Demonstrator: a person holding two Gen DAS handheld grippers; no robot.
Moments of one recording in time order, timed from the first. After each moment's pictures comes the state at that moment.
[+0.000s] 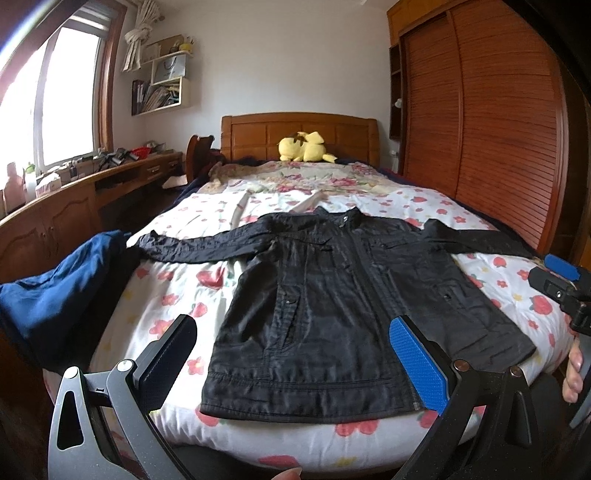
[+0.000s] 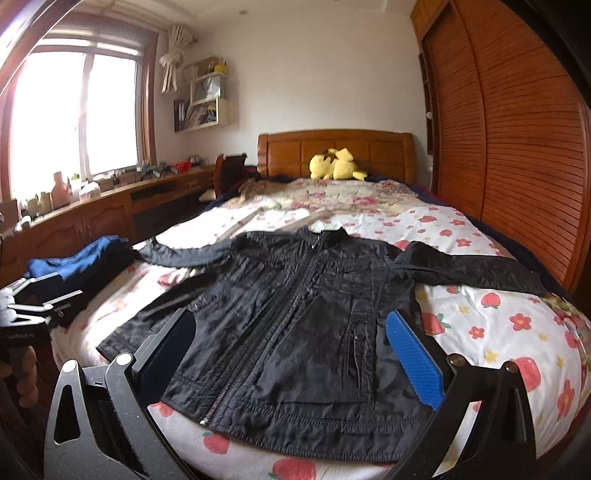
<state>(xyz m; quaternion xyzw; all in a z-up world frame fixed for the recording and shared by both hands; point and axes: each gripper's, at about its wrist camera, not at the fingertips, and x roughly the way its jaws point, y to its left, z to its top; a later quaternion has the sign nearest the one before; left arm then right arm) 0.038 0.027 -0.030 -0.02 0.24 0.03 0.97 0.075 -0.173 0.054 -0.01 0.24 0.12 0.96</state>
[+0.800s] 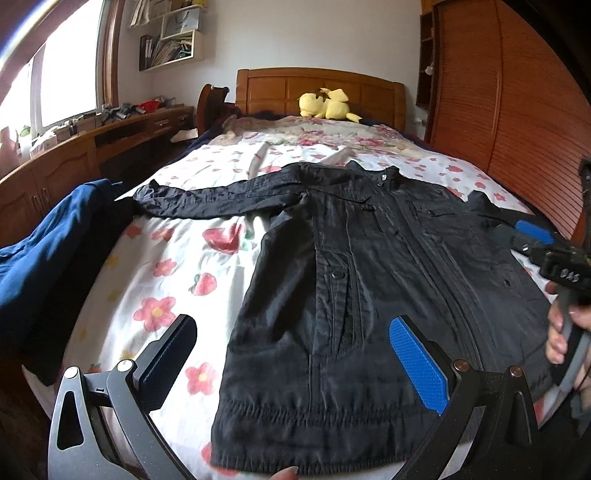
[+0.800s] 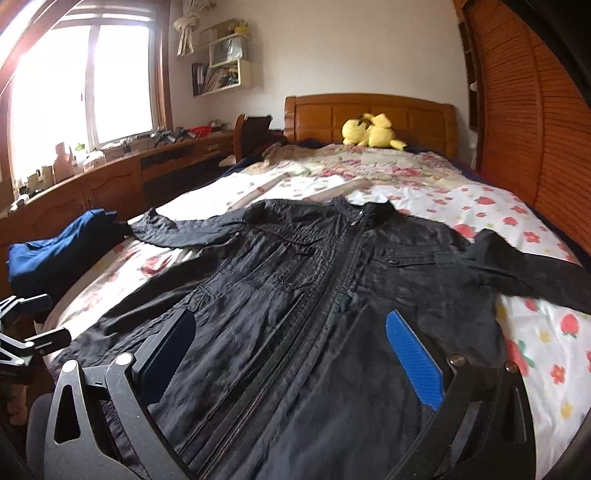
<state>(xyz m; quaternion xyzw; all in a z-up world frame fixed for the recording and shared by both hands) 0.135 0.064 -0.071 -0.04 0.32 0.05 0.95 0.235 -0.115 -0.006 -0.02 0.29 0.19 0.94</state>
